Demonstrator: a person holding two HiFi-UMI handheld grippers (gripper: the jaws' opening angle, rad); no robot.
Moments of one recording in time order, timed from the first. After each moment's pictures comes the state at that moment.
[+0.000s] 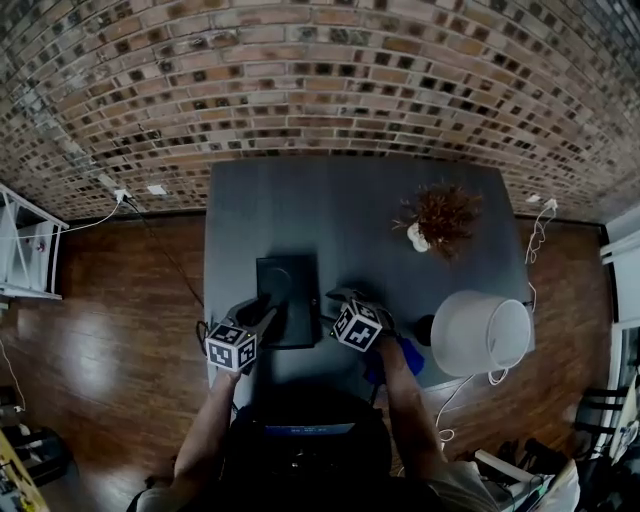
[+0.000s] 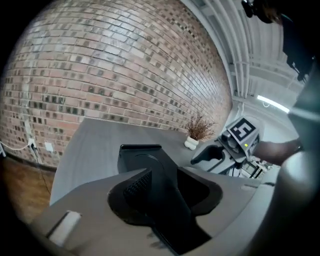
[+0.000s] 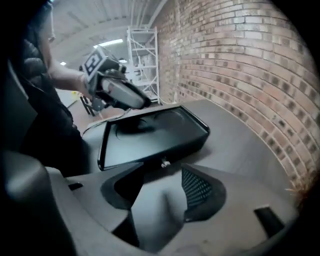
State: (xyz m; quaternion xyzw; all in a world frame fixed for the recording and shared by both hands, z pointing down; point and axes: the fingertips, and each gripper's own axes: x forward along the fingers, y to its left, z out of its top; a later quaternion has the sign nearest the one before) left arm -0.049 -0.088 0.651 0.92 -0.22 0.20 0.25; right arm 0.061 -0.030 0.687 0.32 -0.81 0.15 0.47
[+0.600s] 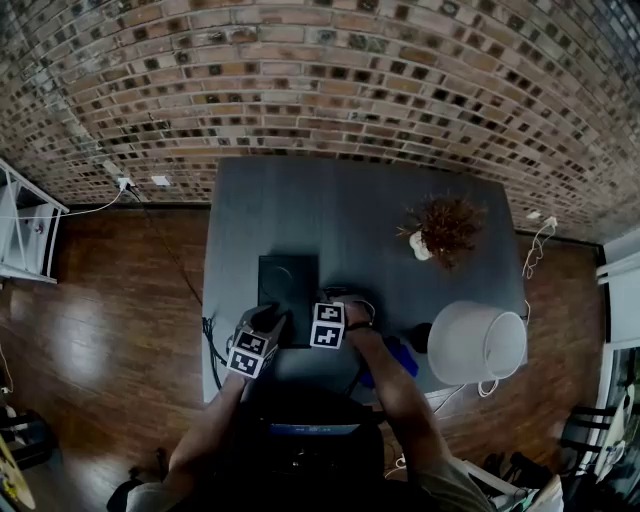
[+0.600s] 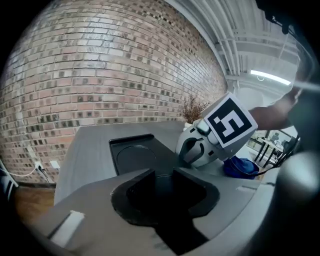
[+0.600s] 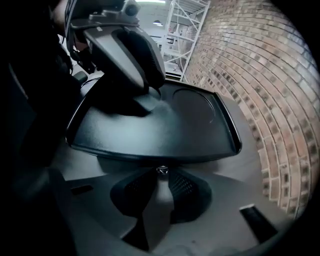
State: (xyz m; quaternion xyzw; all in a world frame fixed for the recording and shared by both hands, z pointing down) left arm -0.031 -0.062 0.672 0.92 -0.24 0.26 0.16; right arm 0.041 -0.048 0.737 0.20 -0.75 0.02 0.63
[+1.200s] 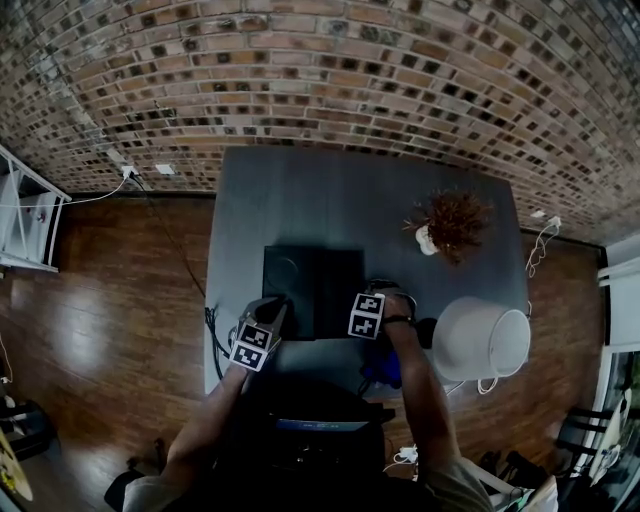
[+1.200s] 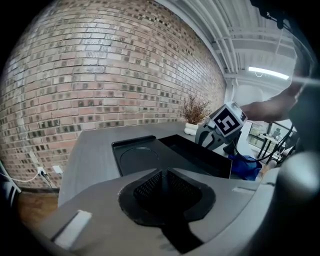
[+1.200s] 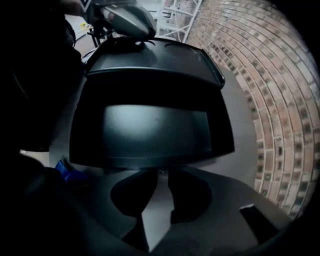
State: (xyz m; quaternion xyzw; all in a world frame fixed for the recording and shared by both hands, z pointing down) left arm -0.035 -0.066 0.670 0.92 -0.24 0.26 0.14; right arm 0.161 -0.009 0.736 0.20 -0.66 0.05 0.73
